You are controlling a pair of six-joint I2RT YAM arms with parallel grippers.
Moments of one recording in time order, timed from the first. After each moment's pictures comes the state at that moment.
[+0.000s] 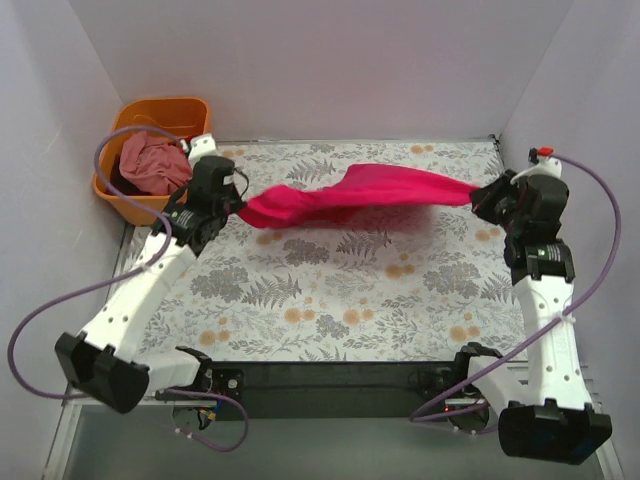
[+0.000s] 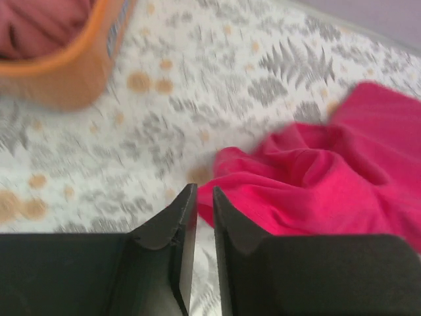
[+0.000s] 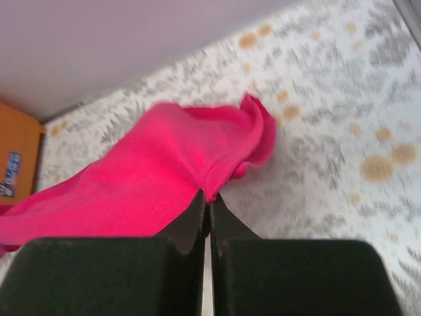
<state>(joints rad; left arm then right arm) -0.43 1.31 1.35 -0.60 -0.51 -0.50 -0.07 0.99 1.11 -0.41 -0.15 0.44</state>
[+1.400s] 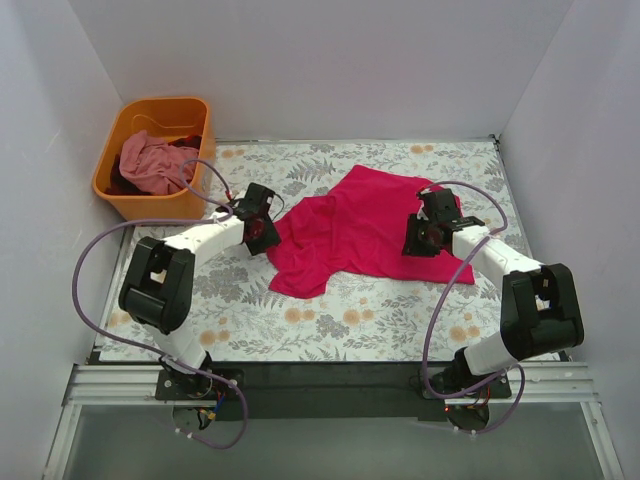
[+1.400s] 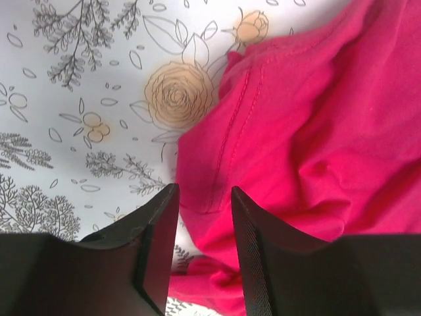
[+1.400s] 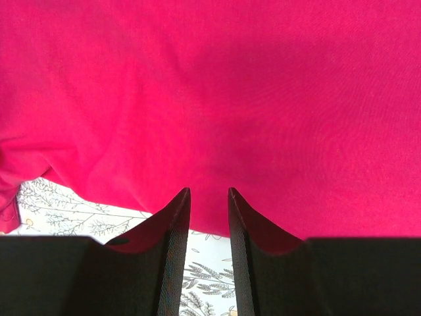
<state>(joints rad) -0.41 1.70 1.08 -0.47 -0.17 -0.83 0.26 1.48 0.89 -0.42 -0.10 0.31</state>
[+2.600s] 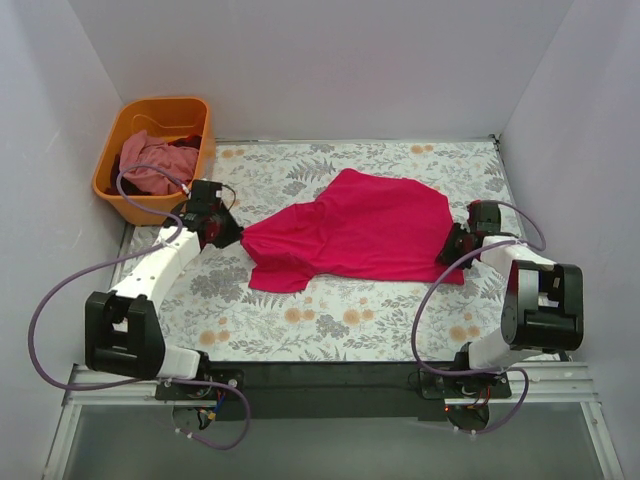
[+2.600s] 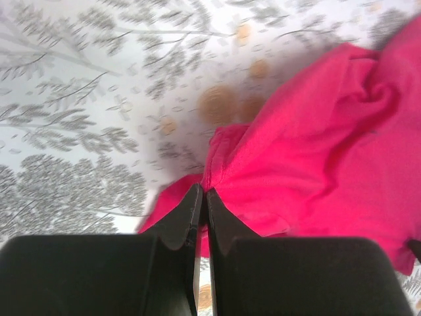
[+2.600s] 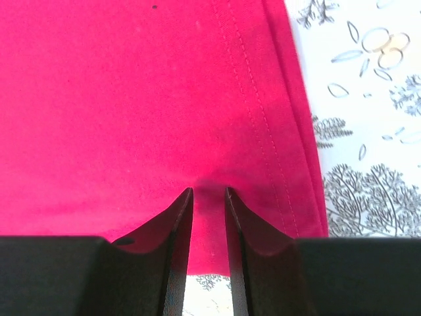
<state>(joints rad) -0.19 1.38 1.01 -0.52 -0.04 -0.72 -0.06 1.51 0.75 -0.29 -0.16 0.37</state>
